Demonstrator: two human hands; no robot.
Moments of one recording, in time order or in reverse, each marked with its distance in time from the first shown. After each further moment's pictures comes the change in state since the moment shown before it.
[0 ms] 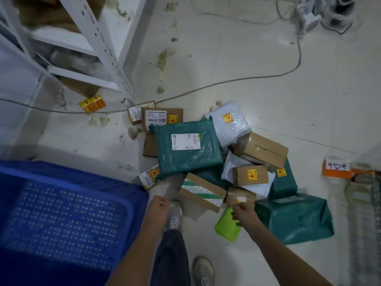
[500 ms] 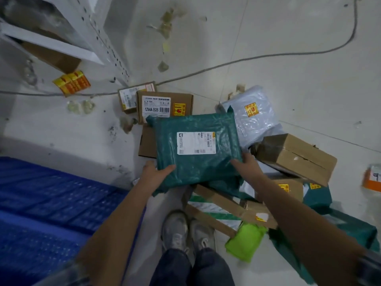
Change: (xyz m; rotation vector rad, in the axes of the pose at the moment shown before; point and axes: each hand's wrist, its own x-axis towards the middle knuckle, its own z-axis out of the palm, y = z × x) left_hand 0.179 0.070 -0.019 -0.221 -0.053 -0.053; right_hand 0.185 -0.140 0.036 -0.132 0.034 -0.210
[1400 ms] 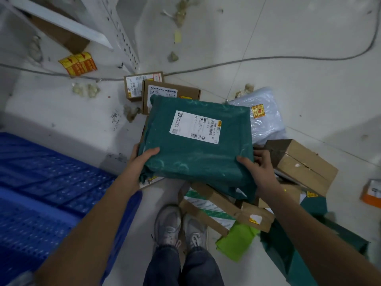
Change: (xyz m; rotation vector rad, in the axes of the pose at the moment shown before) left_hand -0.014 0.000 -0.029 -0.617 -0.029 0.037; right_hand -0.041 -0.017 -0.025 0.463 0.020 -0.046
